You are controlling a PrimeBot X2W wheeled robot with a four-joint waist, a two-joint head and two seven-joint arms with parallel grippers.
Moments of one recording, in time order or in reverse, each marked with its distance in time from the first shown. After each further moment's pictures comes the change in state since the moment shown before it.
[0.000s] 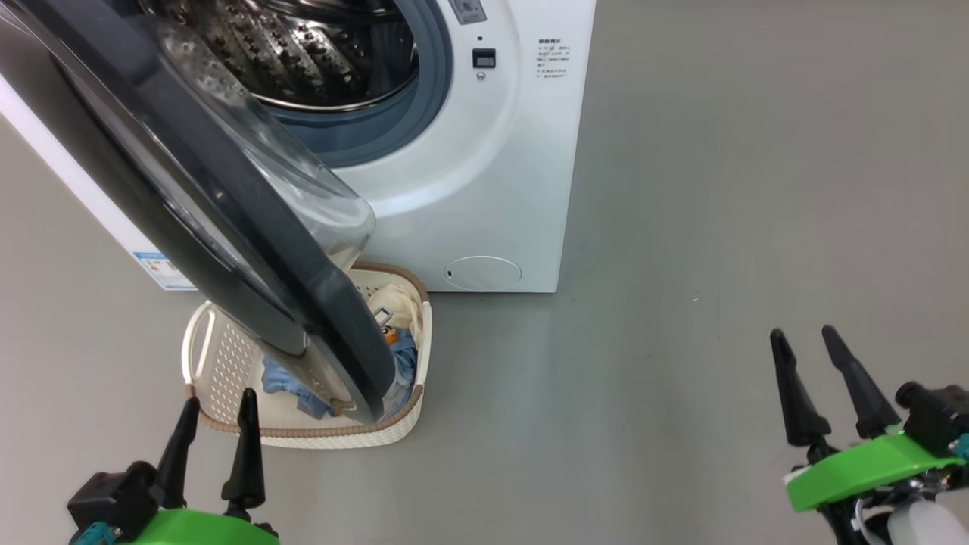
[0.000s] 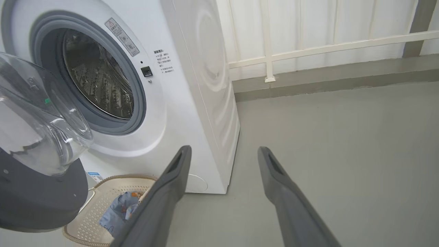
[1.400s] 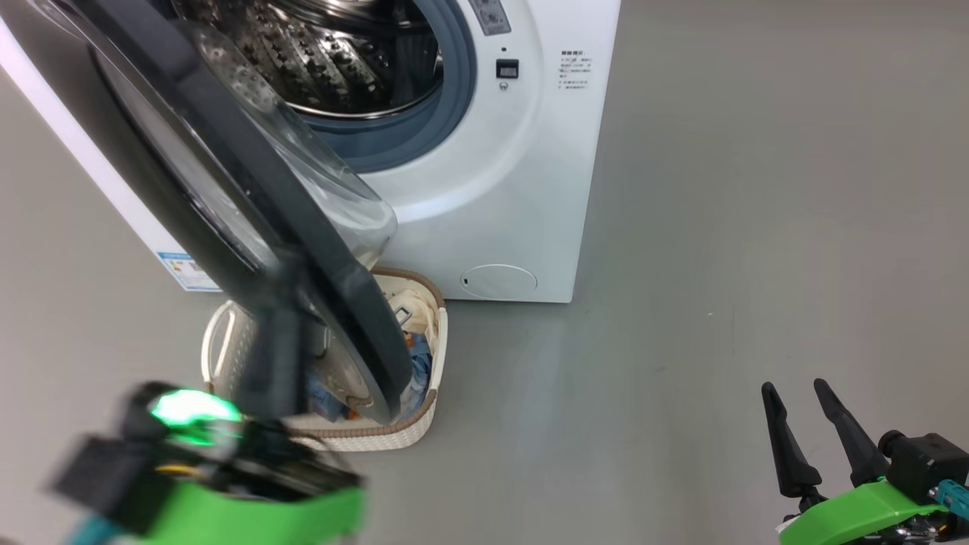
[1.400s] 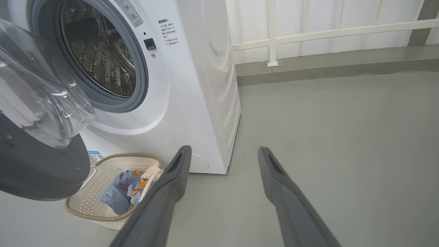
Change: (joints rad) left arm -0.075 -0.044 -0.136 -0.553 -0.038 0.000 -0.001; right arm 0.104 0.045 -0.029 -0.002 -0.101 0.000 0.000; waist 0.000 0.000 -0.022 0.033
